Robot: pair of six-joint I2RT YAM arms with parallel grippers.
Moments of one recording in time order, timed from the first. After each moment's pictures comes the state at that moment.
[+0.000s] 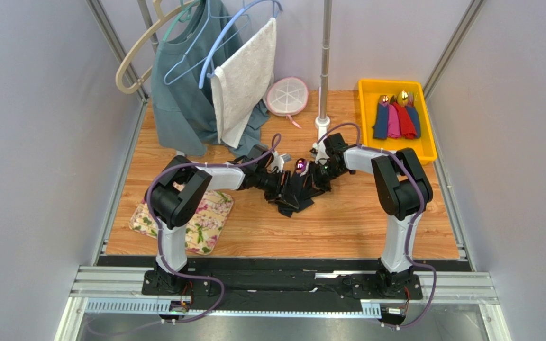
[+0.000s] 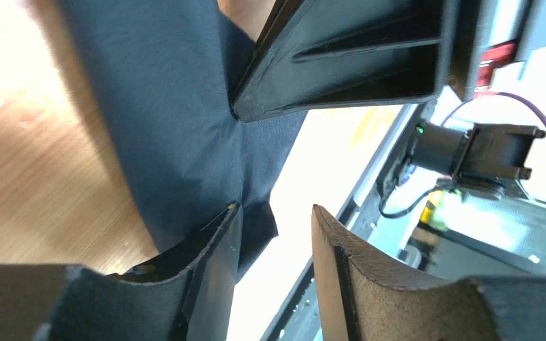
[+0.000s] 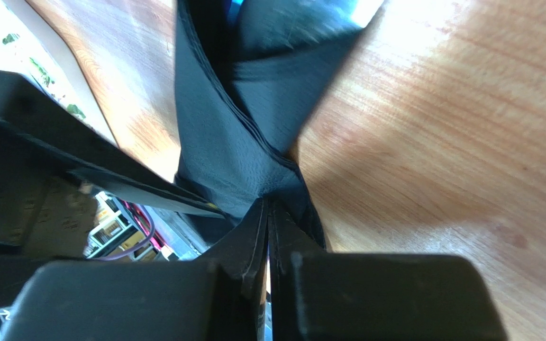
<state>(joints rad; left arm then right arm) -0.63 1.95 1.05 -0.01 0.77 -0.60 0.33 1.99 1.17 -0.49 -0.71 0.41</state>
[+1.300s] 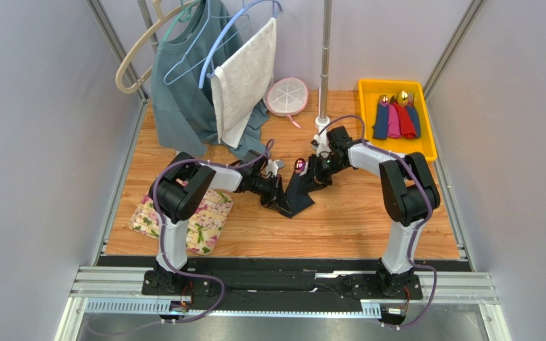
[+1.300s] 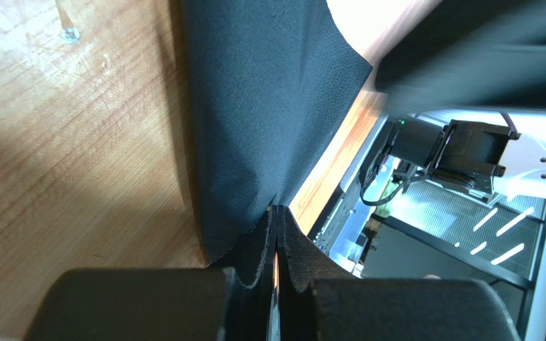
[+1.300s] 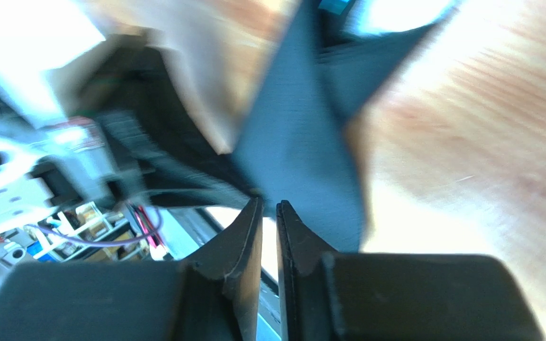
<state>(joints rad) -0.60 2.01 0.99 0.04 0.86 -0.68 0.33 1.92 1.19 -0.52 -0.74 0.38</state>
